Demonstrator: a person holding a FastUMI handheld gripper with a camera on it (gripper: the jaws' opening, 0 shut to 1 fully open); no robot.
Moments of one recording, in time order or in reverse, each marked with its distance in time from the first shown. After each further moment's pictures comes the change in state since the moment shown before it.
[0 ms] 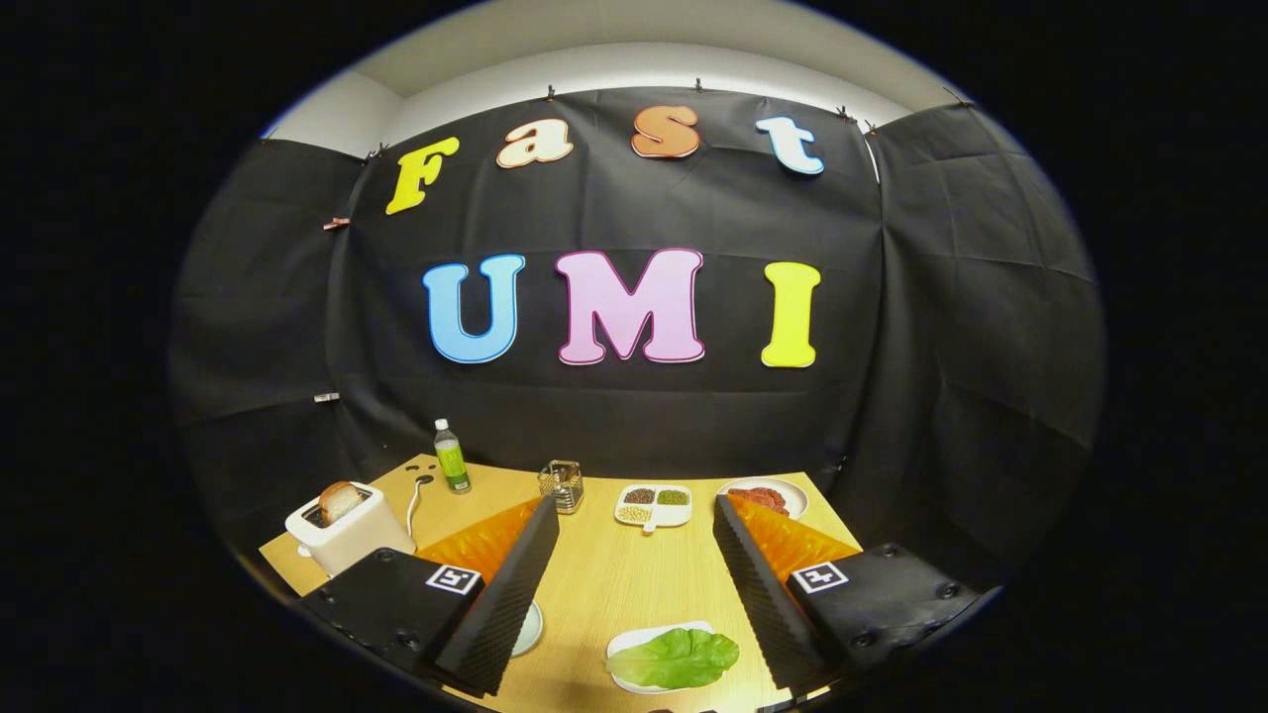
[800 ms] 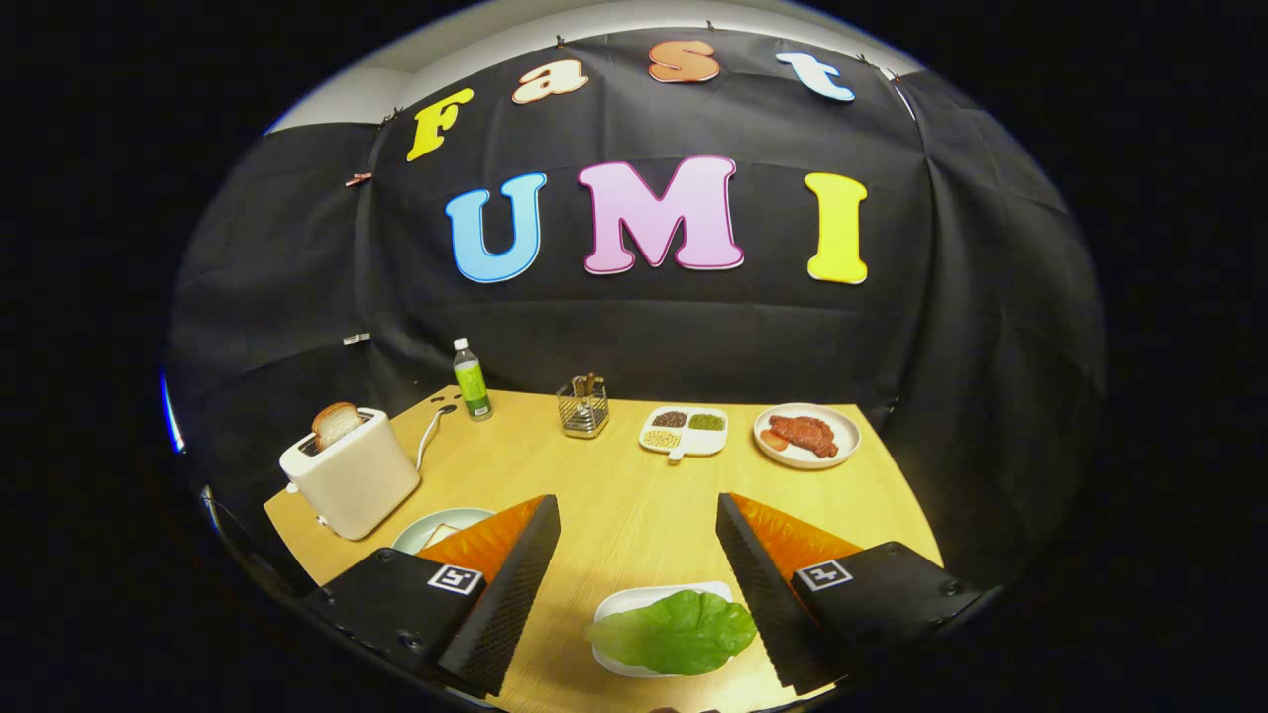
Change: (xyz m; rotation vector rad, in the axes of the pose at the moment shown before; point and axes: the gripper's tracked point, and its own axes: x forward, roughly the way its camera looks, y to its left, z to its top) arm 0.041 -0.015 -0.124 0.021 0.222 0.157
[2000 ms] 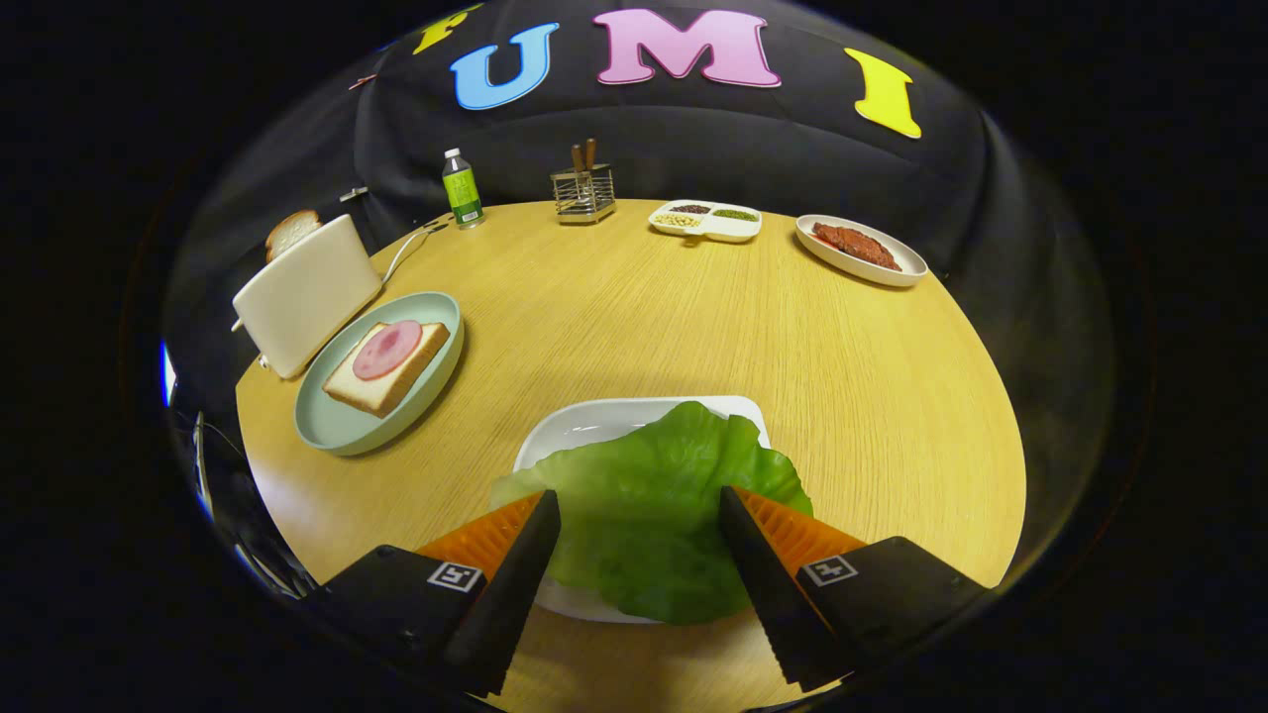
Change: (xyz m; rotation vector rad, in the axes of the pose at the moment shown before) arm 0.034 -0.026 -0.200 -0.125 0.435 0.060
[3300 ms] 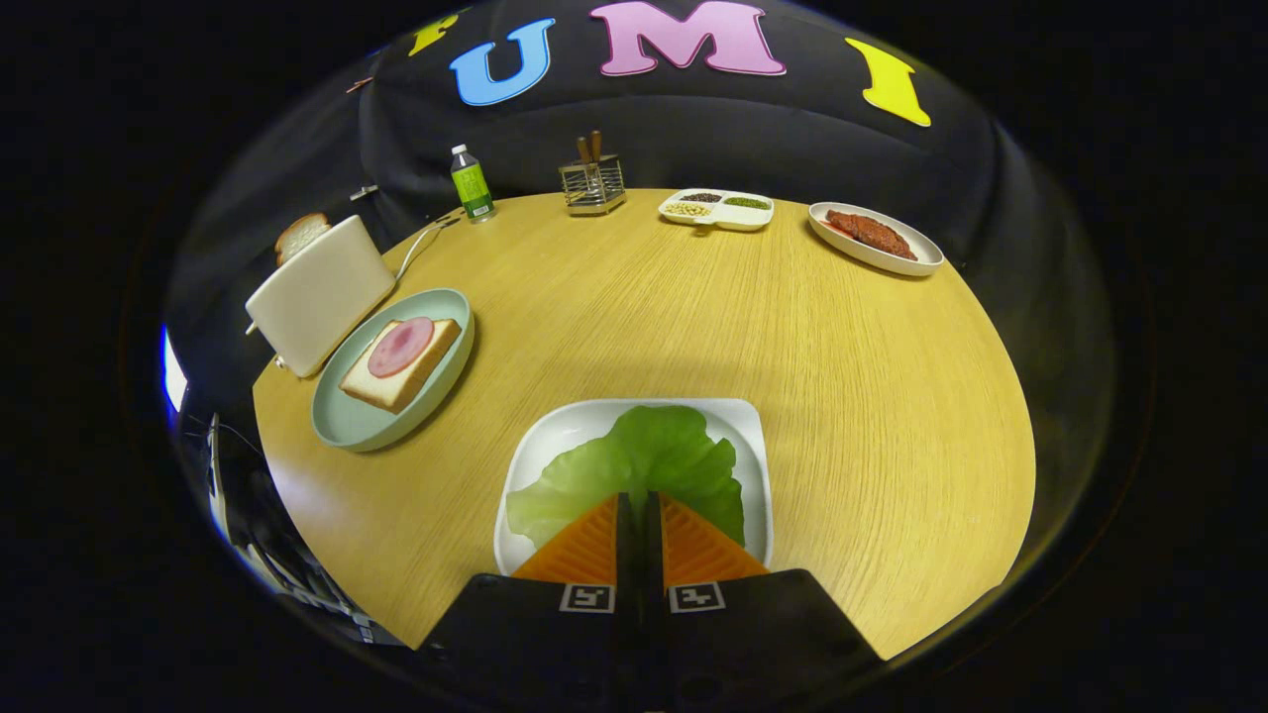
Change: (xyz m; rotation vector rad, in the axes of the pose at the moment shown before) arm -0.010 0.000 0.006 0.076 0.035 0.065
